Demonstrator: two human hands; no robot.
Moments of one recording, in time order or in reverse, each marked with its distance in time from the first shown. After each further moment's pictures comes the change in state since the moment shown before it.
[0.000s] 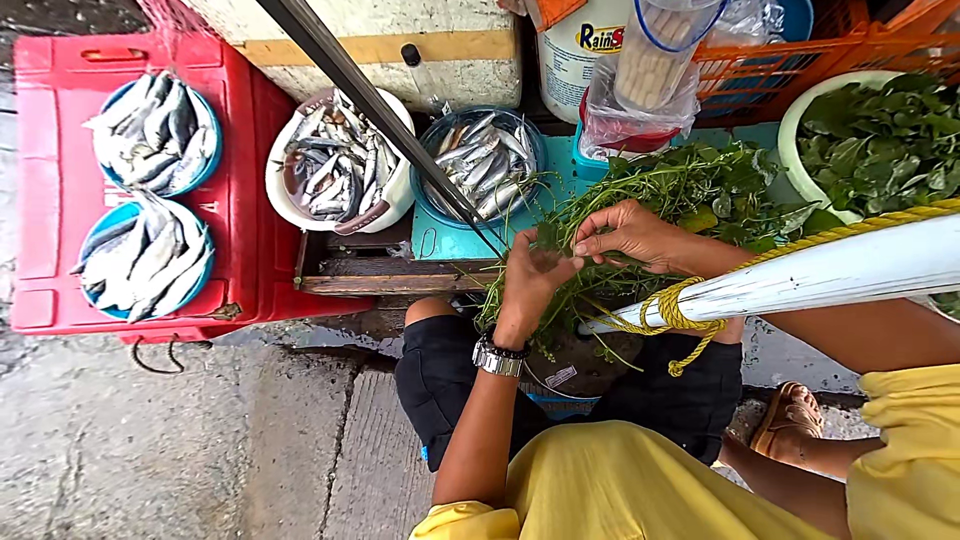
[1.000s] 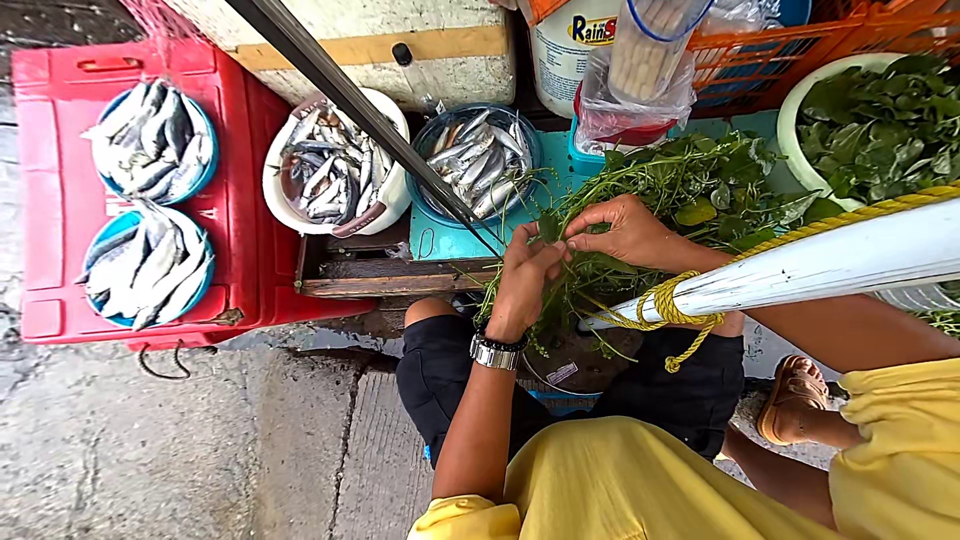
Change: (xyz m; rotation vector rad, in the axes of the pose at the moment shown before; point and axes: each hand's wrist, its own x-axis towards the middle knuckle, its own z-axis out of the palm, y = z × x) left_hand 0.009 0.006 0.000 -0.165 -0.023 -0.108; right_hand 0.005 0.015 0.003 -0.416 0.127 -0.428
